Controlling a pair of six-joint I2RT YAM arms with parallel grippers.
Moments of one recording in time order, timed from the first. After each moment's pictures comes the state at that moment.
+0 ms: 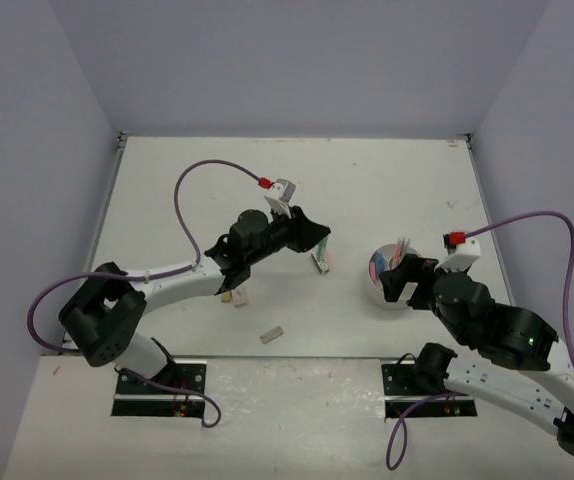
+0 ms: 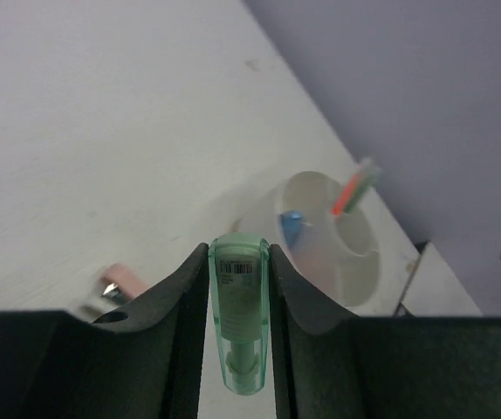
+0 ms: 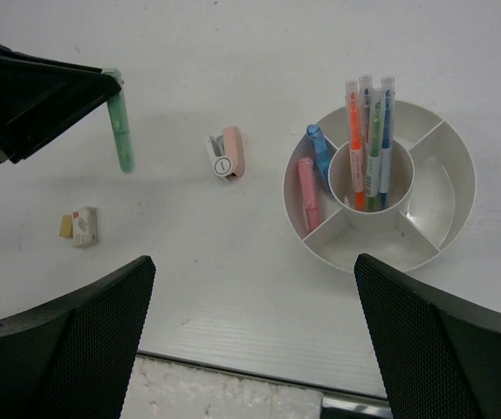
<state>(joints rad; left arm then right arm) -0.77 1.50 0.79 0.51 0.08 -0.64 0.99 0.49 0.91 -1.00 0.63 0.77</state>
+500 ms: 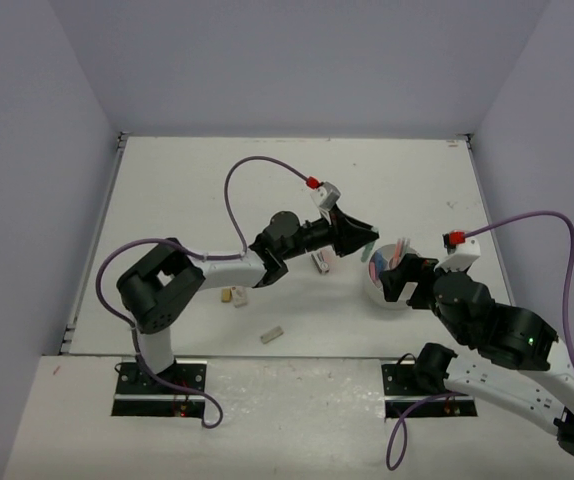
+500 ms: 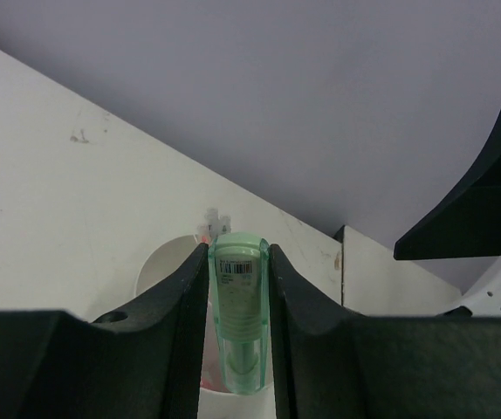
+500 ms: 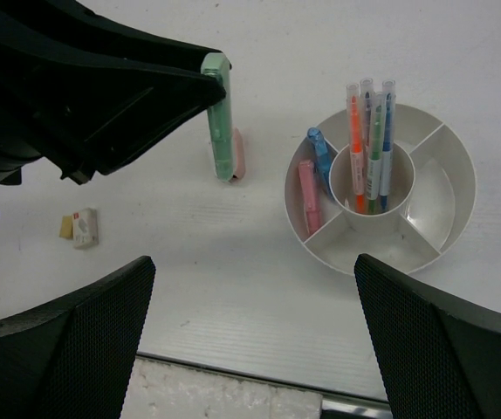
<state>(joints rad) -0.91 1.83 1.01 0.98 0.35 -0.53 0.99 0.49 0.91 -0.99 0.63 0.76</state>
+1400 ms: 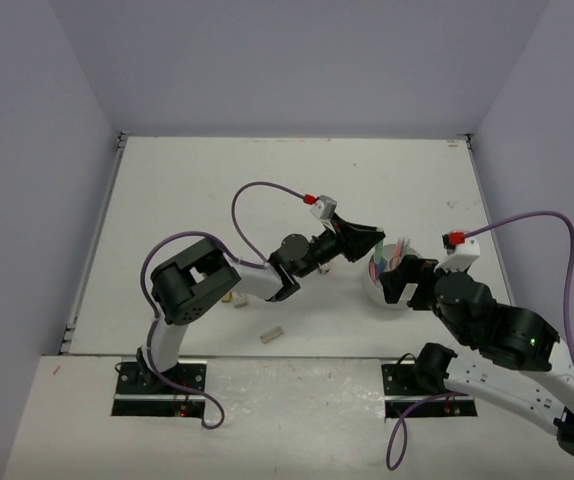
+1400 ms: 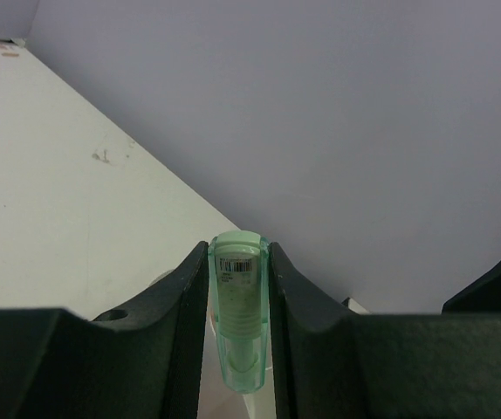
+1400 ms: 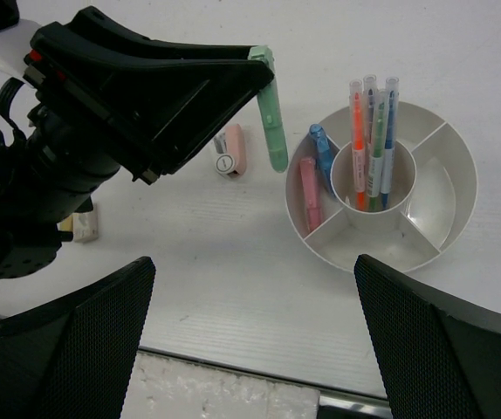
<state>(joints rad) -0.99 2.02 1.00 1.28 0.06 -0.66 0.99 0.49 0.92 -1.00 0.62 0.75</state>
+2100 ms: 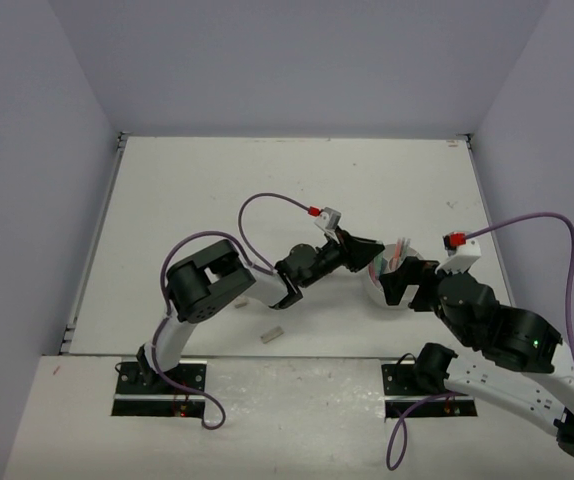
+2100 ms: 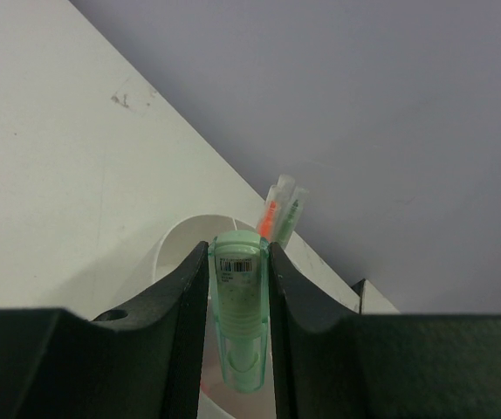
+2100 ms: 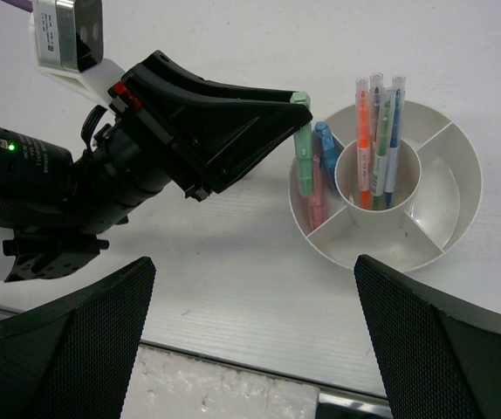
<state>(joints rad) -1.02 2.11 1.00 1.28 0.00 -0.70 0.99 0.47 0.92 -1.00 0.60 0.74</state>
